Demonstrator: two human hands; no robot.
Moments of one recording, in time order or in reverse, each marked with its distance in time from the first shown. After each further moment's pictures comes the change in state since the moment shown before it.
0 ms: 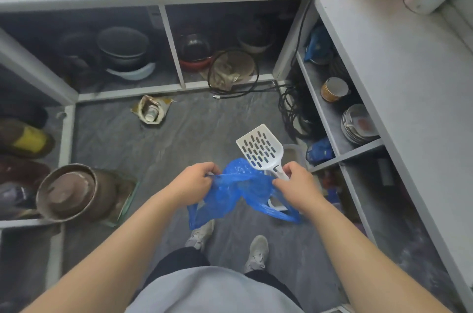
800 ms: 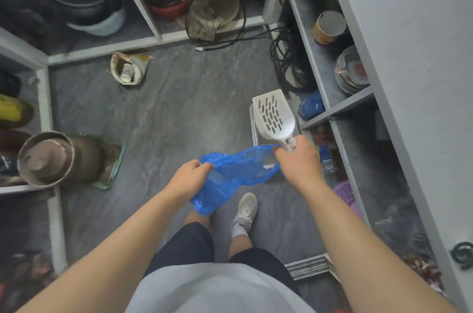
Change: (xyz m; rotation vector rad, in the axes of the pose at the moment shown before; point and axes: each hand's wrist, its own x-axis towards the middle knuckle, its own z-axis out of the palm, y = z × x) left_hand 0.032 0.037 0.168 -0.274 0.065 -0.407; right_hand 0.040 0.126 -0.049 0.091 0.126 0.093
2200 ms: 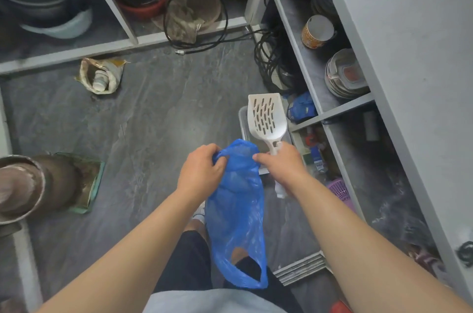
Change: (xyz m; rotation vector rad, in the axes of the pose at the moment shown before) left_hand 0.070 0.031 -0.025 0.224 0.138 0.508; right_hand 0.037 -0.052 0.060 0.111 -0.121 0.138
